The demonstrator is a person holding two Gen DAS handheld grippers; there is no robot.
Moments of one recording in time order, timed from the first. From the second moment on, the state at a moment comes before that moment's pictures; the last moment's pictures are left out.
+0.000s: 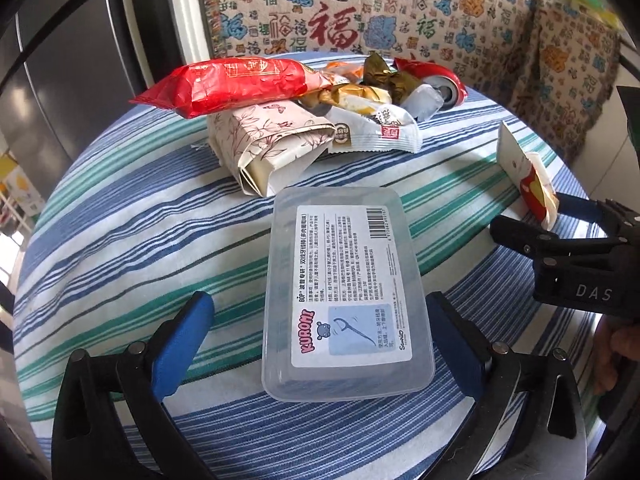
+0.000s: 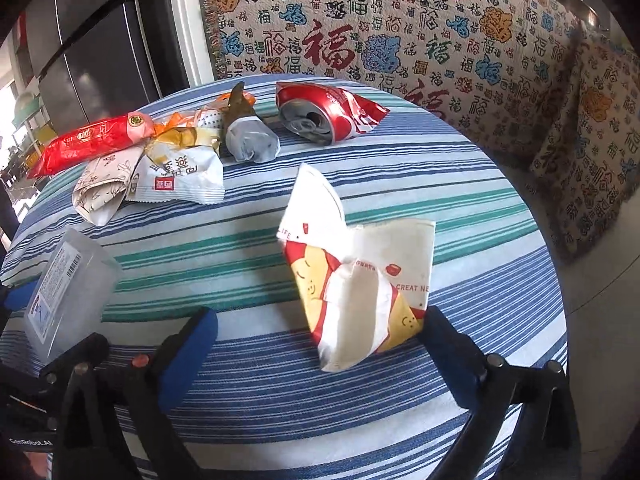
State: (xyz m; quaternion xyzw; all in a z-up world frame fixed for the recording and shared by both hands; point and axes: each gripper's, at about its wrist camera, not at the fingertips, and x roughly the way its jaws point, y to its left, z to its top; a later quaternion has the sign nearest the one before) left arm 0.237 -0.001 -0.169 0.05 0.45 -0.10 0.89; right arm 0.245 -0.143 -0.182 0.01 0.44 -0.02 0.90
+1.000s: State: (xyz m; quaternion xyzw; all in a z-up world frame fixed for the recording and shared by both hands) left arm 0.234 -0.003 -0.169 0.05 0.45 -0.10 0.89; right arm 0.239 -0.145 -0.182 0.01 0.45 -0.02 0.89
